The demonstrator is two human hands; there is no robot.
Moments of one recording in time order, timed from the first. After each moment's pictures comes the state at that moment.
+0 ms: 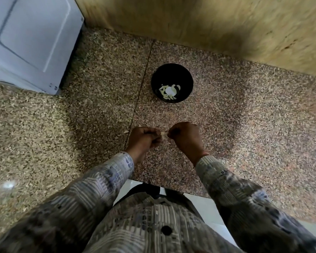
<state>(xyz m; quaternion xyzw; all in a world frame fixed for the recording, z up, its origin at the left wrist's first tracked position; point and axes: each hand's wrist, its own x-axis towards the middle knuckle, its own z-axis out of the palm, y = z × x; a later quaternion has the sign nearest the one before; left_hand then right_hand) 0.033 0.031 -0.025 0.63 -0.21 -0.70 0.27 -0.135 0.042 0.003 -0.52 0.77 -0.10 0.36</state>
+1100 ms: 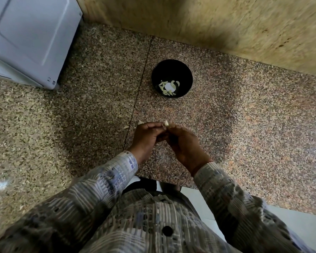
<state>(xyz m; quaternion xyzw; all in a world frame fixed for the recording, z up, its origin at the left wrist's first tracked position) 0.028 0.046 -0.006 0.55 -0.24 -0.73 0.32 -0.106 0.078 0.004 0.00 0.58 -0.47 0.66</state>
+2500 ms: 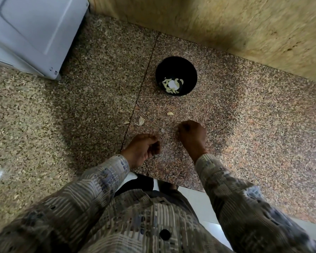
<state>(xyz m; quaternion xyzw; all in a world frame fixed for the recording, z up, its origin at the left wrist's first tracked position) 0.054 0.070 -0.034 0.55 -0.12 -0.79 0.22 -0.141 0.063 -0.020 -0.42 0.82 -0.17 0.34</state>
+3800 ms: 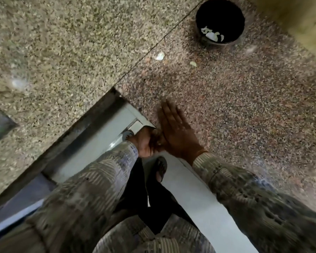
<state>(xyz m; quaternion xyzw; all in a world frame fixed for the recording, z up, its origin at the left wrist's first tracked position) -0.024 0.254 -0.115 0.50 0.12 -0.80 0.31 -0.175 0.207 -0.091 -0.92 0.35 -0.04 0.14</state>
